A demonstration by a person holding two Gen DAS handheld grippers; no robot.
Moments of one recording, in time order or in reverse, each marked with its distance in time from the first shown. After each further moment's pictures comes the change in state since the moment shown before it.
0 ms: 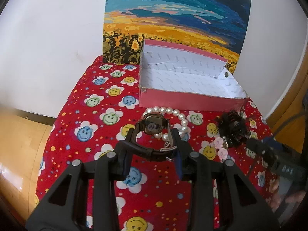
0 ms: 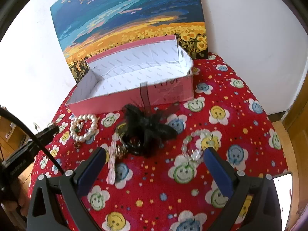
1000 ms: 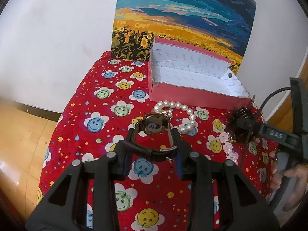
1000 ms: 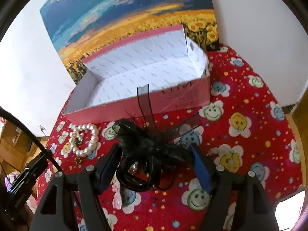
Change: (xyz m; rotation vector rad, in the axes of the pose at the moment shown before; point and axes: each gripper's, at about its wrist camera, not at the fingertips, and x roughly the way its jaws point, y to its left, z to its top) left arm -0.007 0.016 -0.008 -0.035 -0.007 -0.008; right arm 0.032 -0.001 0.025 0.043 0.062 0.066
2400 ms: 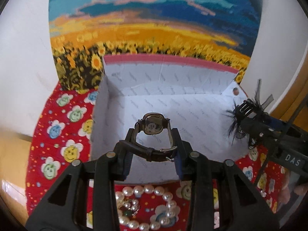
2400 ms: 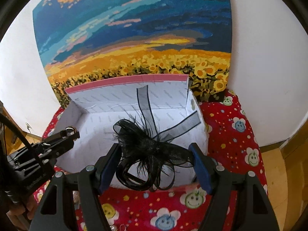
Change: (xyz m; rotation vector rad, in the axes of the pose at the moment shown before) left arm 0.124 -0.063 0.107 0.110 0.076 -0.032; right arm 0.034 -0.003 0.105 -0.138 -0.066 -0.104
